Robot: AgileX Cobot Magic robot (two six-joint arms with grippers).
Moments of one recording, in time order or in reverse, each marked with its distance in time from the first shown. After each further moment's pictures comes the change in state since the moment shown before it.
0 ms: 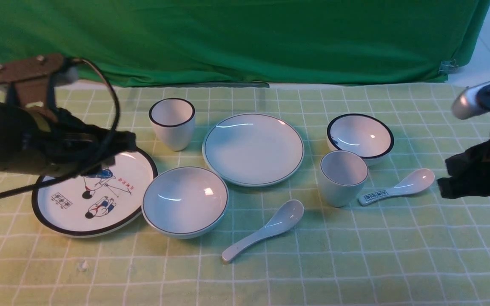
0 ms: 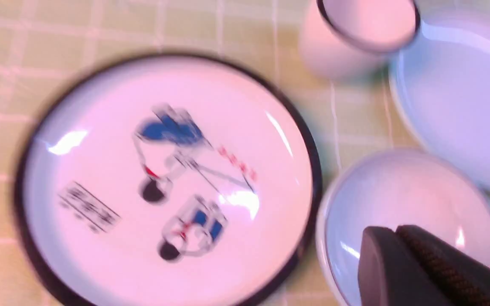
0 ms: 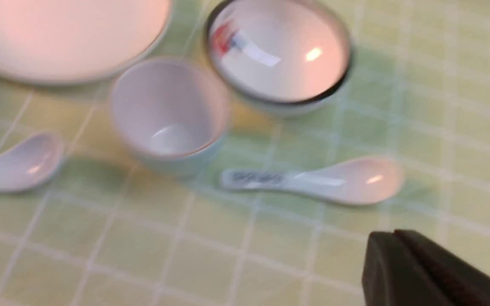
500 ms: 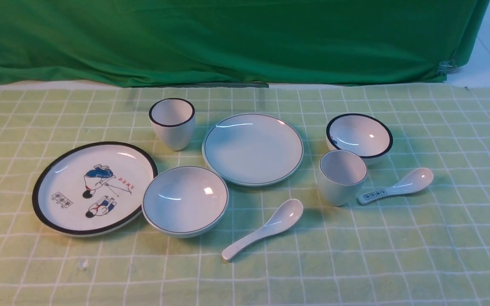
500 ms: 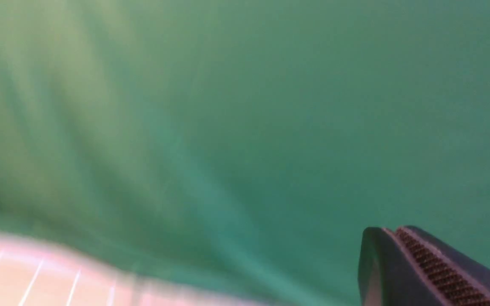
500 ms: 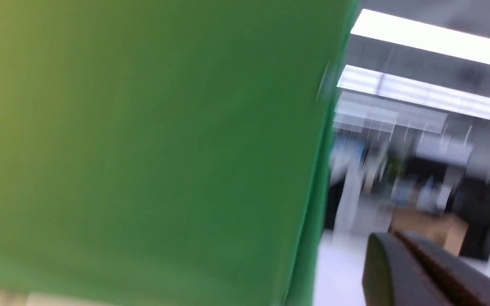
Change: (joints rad) right arm -0.244 -0.621 0.532 -0.073 -0.945 -0.005; left arm 0.189 -0.548 0.412 0.163 -0.805 -0.297
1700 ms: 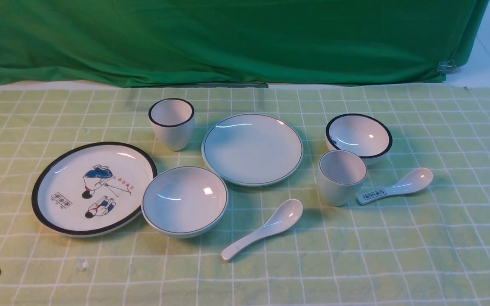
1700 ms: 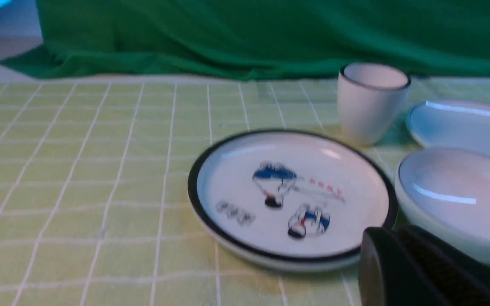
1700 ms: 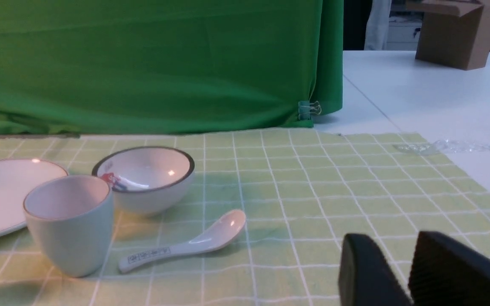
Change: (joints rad) right arm -0.033 -0.613 0.303 -0.011 0.537 0.240; left arm 0.000 -0.763 0.515 -0.102 0.406 0.526
